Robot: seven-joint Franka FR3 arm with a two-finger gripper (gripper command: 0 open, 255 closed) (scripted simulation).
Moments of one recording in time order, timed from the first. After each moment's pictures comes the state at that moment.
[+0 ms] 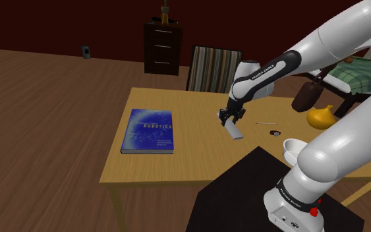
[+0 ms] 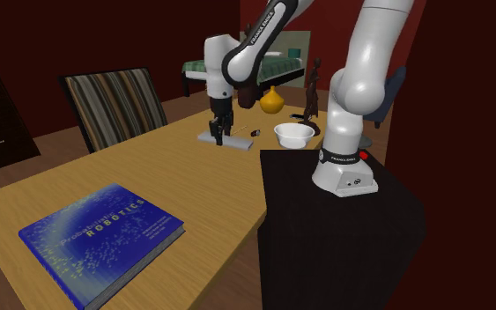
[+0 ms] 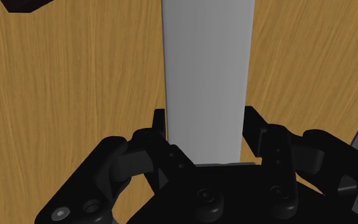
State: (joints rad) arm -0.17 -0.16 -0.05 -2.67 -0.05 2.52 0.22
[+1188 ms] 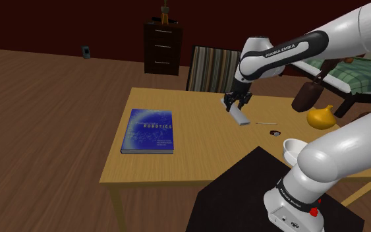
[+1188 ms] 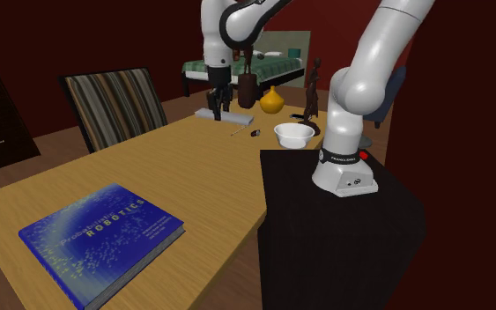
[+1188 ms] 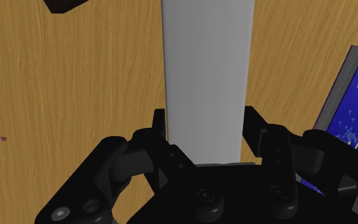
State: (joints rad) arm -0.17 -0.36 -0.04 -2.58 -0.04 2.22 0.21
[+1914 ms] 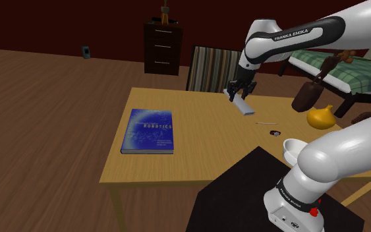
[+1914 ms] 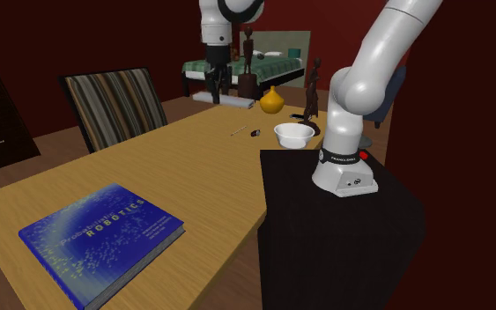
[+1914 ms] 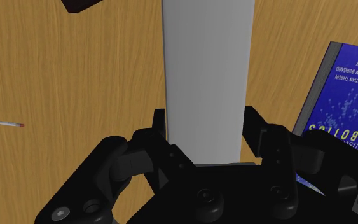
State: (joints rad) arm -0.17 -0.43 -0.04 -2.48 -0.04 2.06 0.21
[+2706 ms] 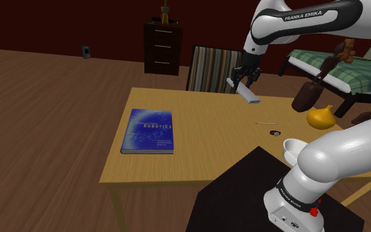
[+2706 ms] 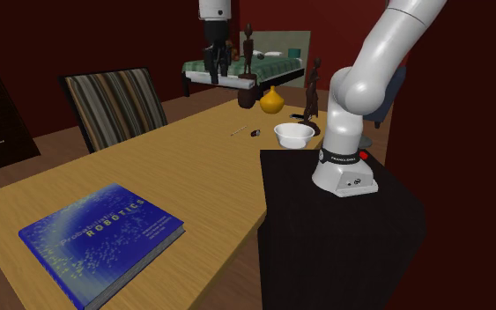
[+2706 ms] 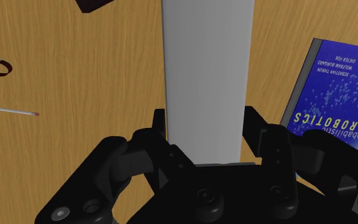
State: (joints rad) arm -0.17 -0.46 -0.04 -2.35 -0.04 1.89 0.21
